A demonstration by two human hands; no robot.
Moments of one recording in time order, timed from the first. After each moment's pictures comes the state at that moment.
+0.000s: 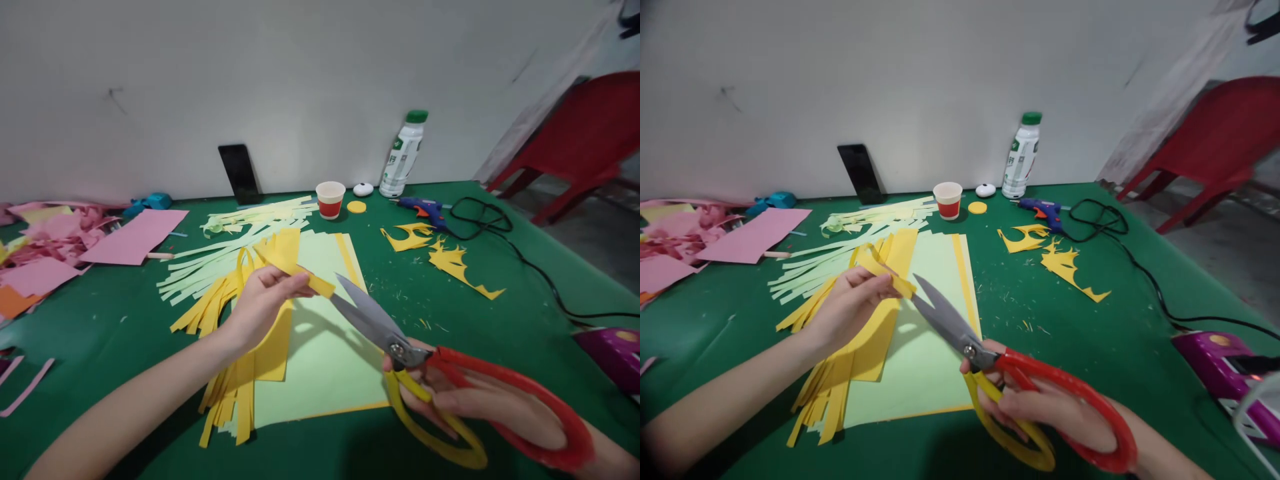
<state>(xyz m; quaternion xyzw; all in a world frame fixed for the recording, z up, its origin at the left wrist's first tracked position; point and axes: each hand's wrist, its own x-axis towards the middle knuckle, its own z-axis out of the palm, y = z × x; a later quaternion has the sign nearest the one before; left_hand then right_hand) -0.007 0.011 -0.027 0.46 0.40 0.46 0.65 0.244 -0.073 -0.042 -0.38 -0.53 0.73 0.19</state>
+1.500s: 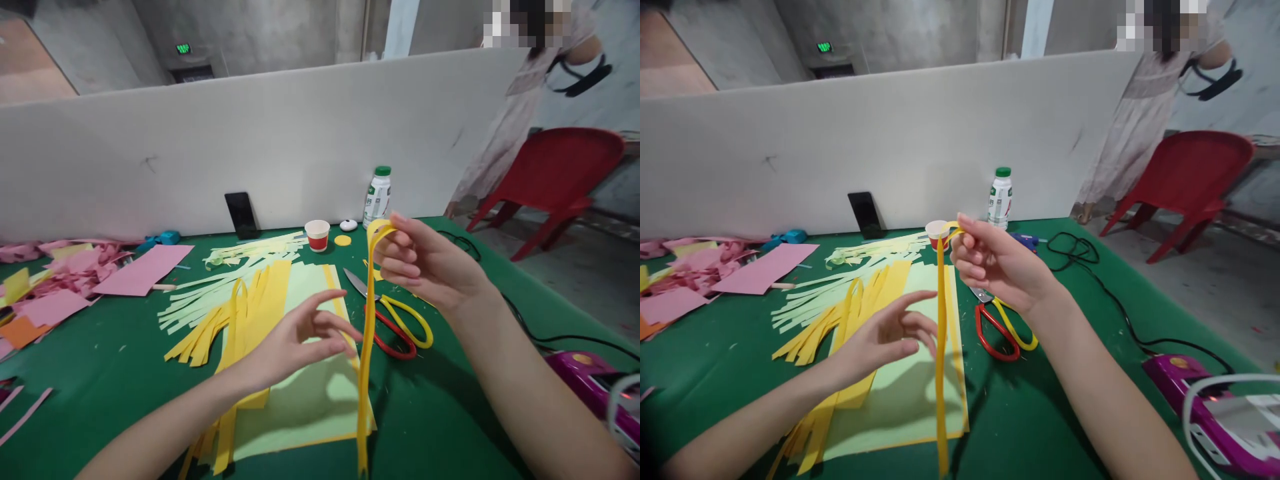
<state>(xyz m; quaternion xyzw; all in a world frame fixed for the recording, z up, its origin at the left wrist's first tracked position) 0.038 -0.018 -0.003 0.63 0.27 0.30 0.67 0.233 0.012 0.061 -0.27 -0.44 0.71 0.47</state>
